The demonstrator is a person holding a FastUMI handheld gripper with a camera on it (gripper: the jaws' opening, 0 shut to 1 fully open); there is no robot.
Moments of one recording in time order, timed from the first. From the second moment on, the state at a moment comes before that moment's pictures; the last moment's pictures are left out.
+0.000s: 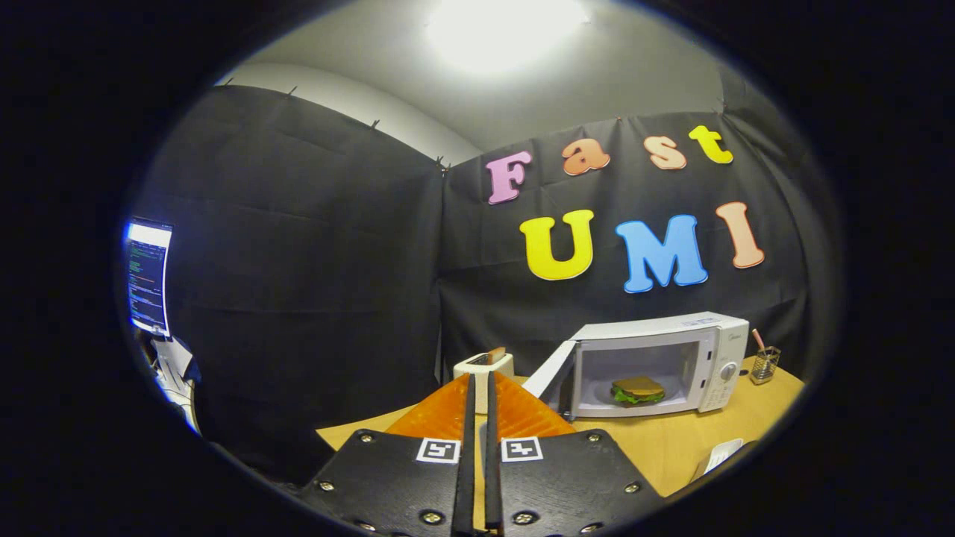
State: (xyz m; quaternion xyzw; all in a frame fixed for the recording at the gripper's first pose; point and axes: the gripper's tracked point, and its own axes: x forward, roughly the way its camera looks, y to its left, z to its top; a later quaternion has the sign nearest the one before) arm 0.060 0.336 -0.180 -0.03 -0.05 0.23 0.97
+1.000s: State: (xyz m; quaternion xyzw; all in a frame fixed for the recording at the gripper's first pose) arm 0.163 0.369 -0.286 0.00 0.07 0.17 0.98
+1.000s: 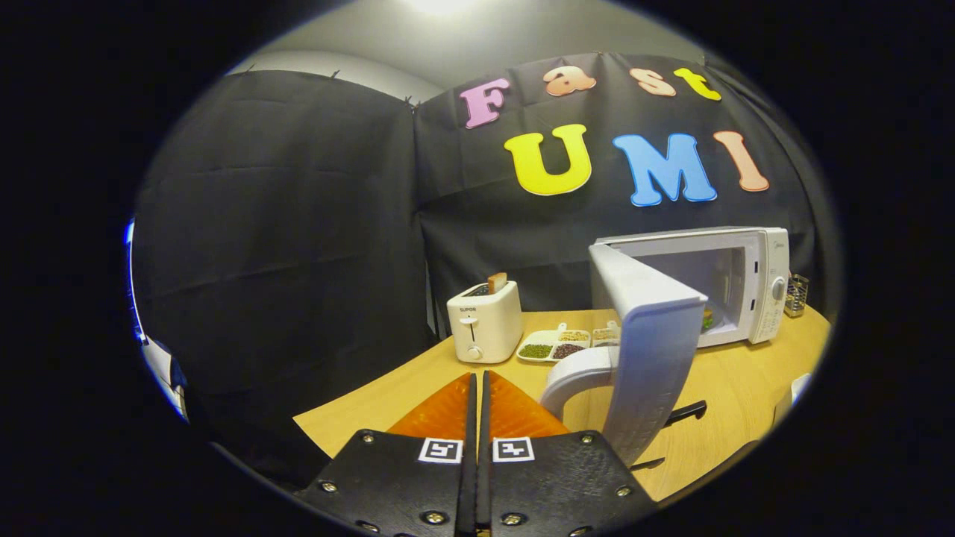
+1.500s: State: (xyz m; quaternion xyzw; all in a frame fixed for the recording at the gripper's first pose) arm 0.212 0.211 -0.269 0.02 0.05 0.03 1.00
